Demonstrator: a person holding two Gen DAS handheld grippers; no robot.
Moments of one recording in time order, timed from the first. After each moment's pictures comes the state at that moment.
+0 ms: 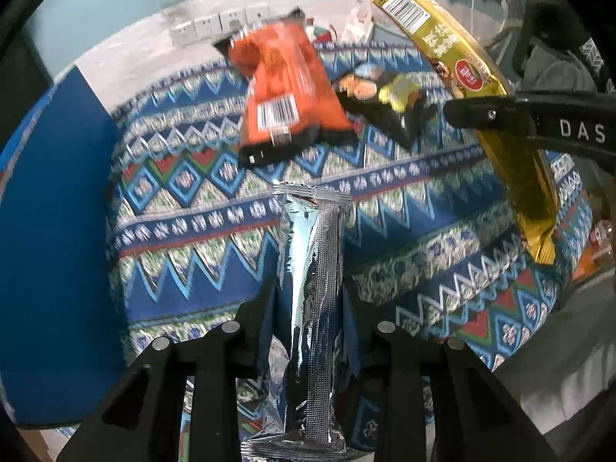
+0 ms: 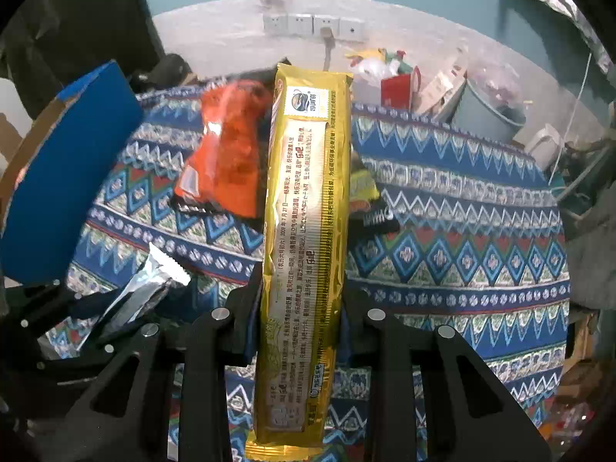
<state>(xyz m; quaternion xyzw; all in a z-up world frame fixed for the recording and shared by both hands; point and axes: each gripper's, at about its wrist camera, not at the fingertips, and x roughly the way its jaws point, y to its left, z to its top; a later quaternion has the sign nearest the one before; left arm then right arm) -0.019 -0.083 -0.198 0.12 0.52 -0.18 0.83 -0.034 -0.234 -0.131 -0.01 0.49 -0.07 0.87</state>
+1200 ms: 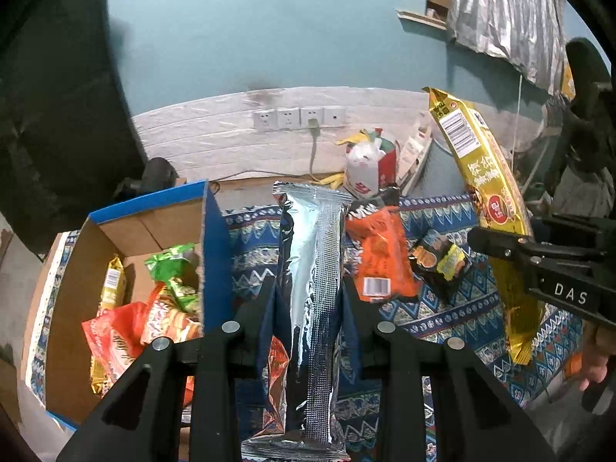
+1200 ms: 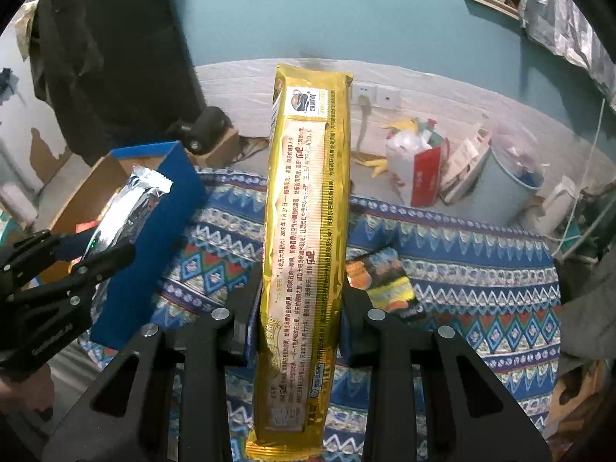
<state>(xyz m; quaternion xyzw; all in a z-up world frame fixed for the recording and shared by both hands) 0.021 -0.011 -0.075 0.04 0.40 -0.10 0.91 -0.008 -0.186 -0.056 -0.01 0.41 -0.01 0.91</state>
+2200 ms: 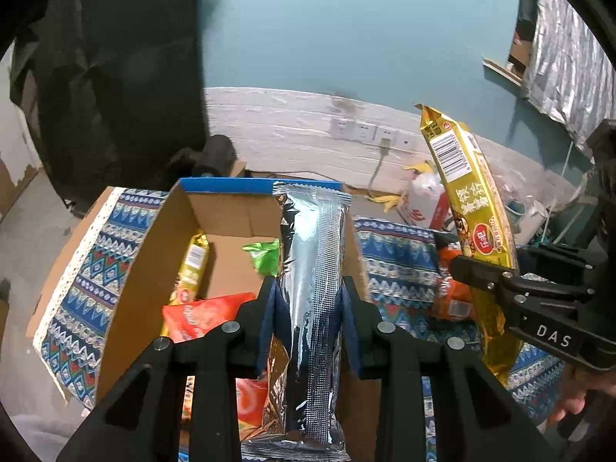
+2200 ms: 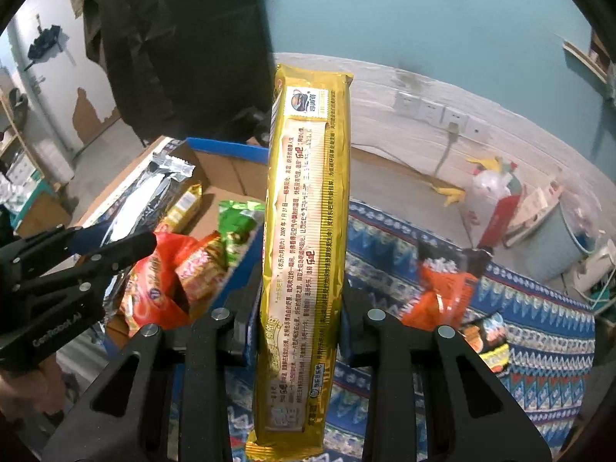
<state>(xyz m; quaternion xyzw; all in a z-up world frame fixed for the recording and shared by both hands) 0.030 0.120 -0.071 -0.05 0.40 -0.01 0.92 0.062 -0.056 -0.065 -0.06 0.42 0.09 0.90</state>
